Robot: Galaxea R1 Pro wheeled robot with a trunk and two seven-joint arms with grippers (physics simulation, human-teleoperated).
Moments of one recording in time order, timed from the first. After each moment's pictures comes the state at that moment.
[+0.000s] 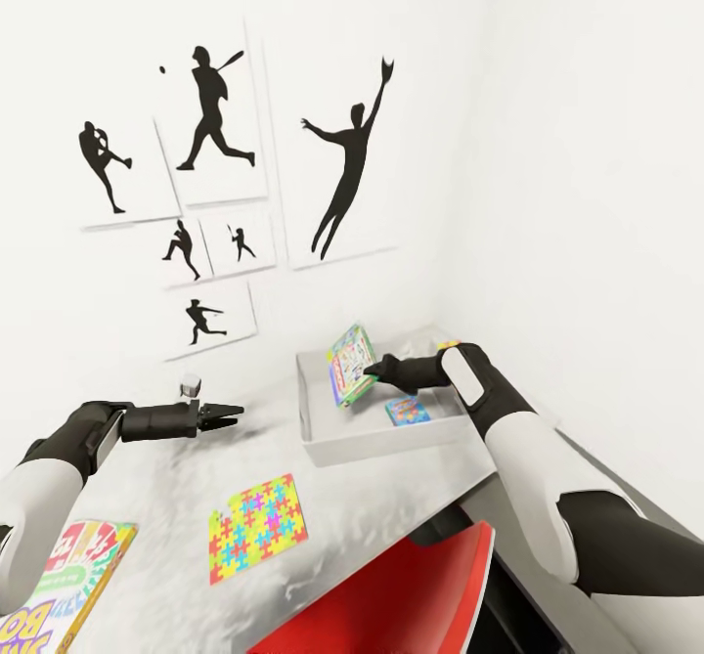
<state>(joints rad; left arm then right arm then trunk) -0.99 0.33 0.17 -0.38 -0.13 0.69 -1.49 -1.10 0.08 0.03 -0.56 -0.55 0.92 0.23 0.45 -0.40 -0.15</state>
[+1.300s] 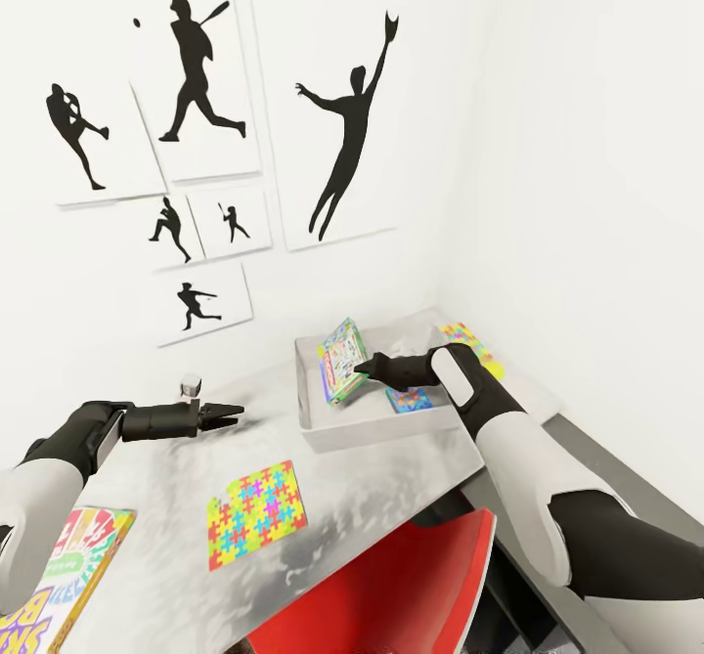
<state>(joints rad) -0.99 0.32 0.17 -0.38 -0.13 0.70 -1.49 -1.10 0.11 0.06 -0.55 -0.56 0.87 0.23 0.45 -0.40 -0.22</state>
